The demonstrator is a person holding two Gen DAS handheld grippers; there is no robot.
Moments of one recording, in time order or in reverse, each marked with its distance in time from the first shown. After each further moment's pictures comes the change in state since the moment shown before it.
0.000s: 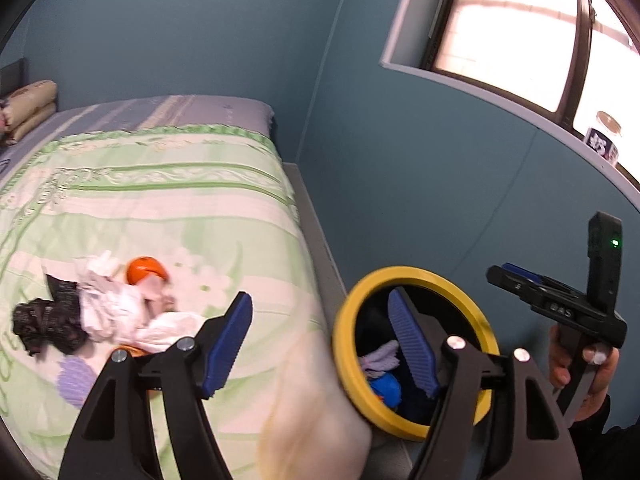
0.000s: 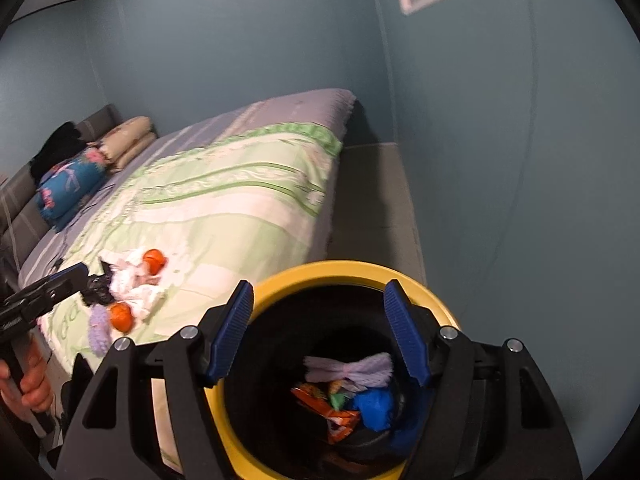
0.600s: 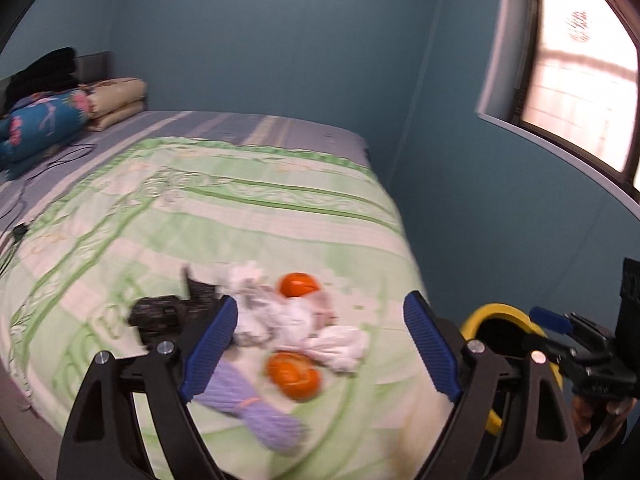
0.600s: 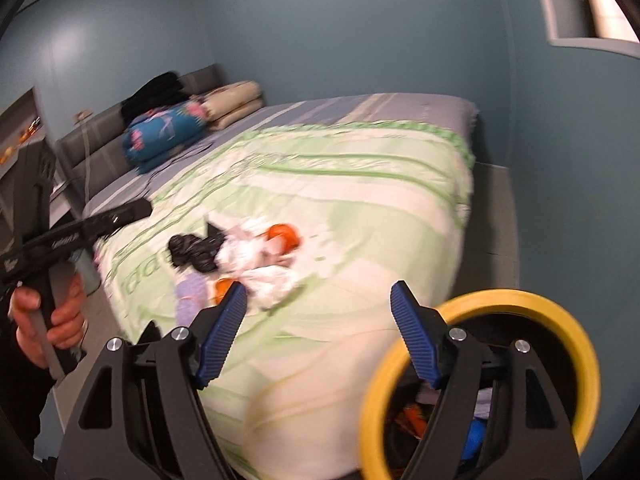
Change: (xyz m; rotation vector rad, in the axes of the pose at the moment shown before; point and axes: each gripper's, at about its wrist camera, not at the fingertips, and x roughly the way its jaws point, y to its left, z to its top) left arm -0.078 0.126 -0.001 -0.143 -0.106 0.272; right arm 0.037 0.160 -0.010 -0.250 0.048 0.320
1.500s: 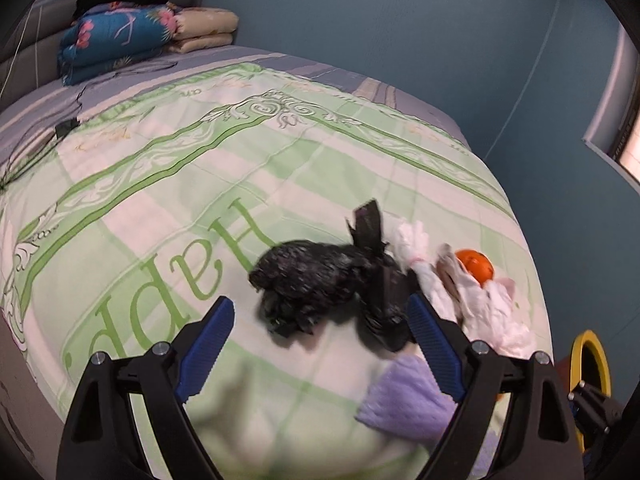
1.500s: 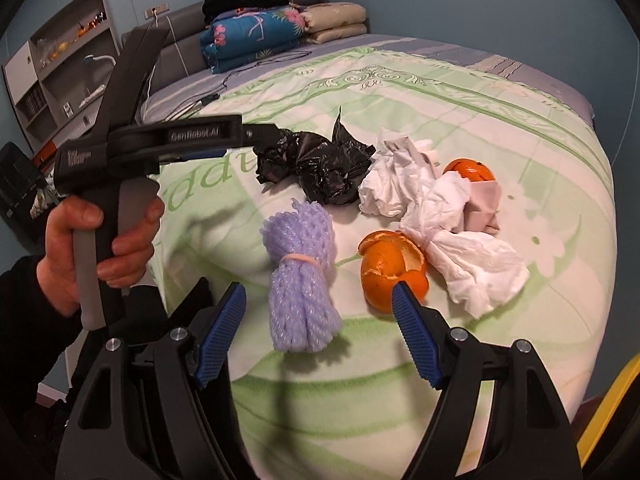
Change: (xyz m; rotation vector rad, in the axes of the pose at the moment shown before) left arm 0.084 0.166 -0.045 -0.260 0.120 0.167; right arm 0.157 0.146 -0.038 -0.253 0.248 0.203
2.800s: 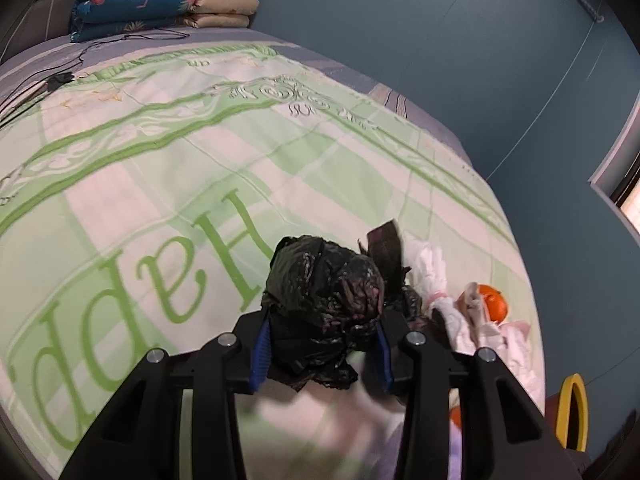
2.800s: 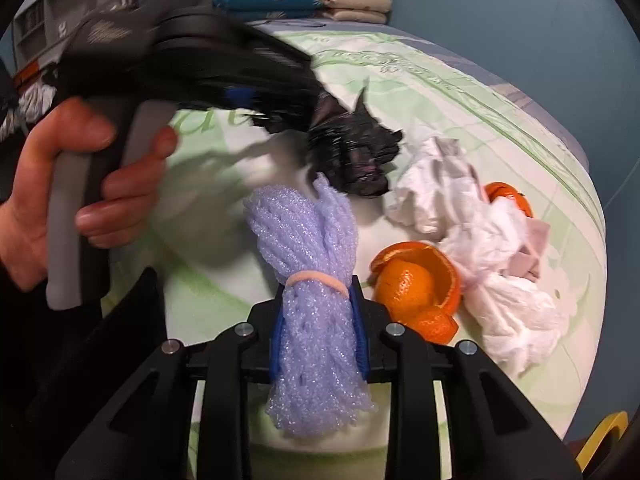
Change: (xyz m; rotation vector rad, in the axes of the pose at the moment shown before) left arm 0.041 0.025 0.010 -0.129 -0.010 -0.075; right arm 0.058 0.043 0.005 -0.207 0.073 -0.163
